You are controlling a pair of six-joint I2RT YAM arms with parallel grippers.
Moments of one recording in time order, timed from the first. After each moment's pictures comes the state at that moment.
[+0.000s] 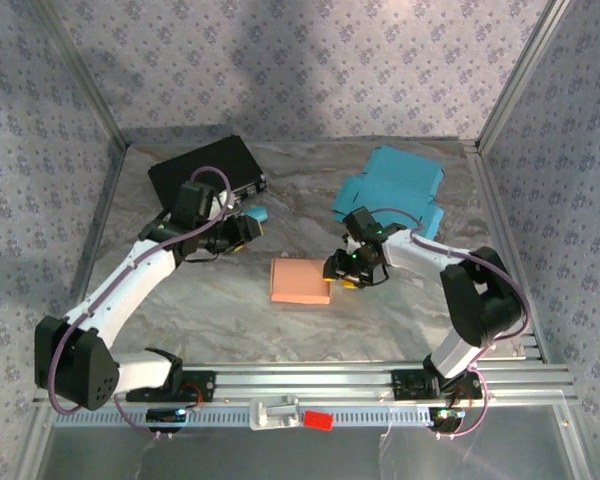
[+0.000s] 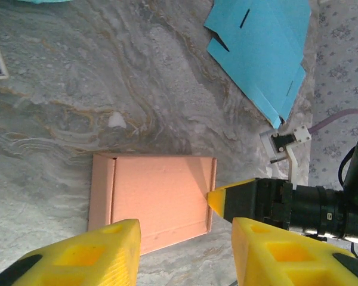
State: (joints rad) left arm -0.40 1.24 1.00 -0.58 0.43 -0.76; right arm 0.54 1.65 0.97 -0.57 -0.40 0.68
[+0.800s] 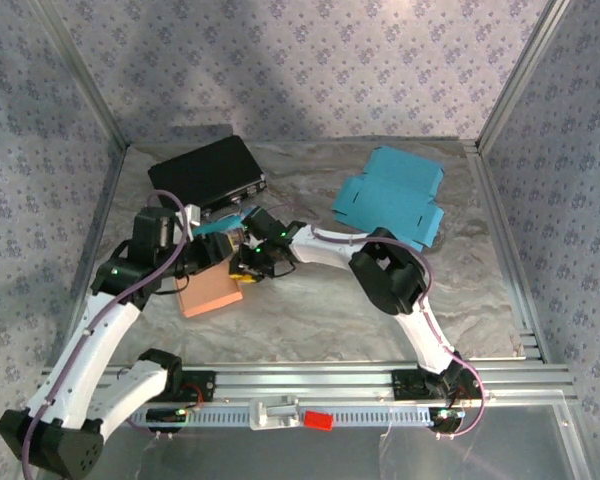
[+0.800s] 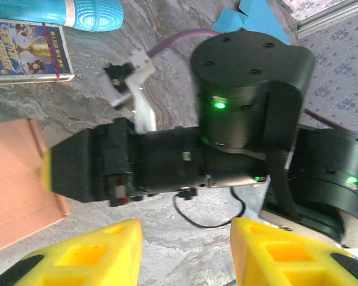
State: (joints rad) left arm -0.33 0.86 0.93 -0.77 0.37 -0.72; right arm 0.92 2.21 1.62 -0.34 -0.51 1.05
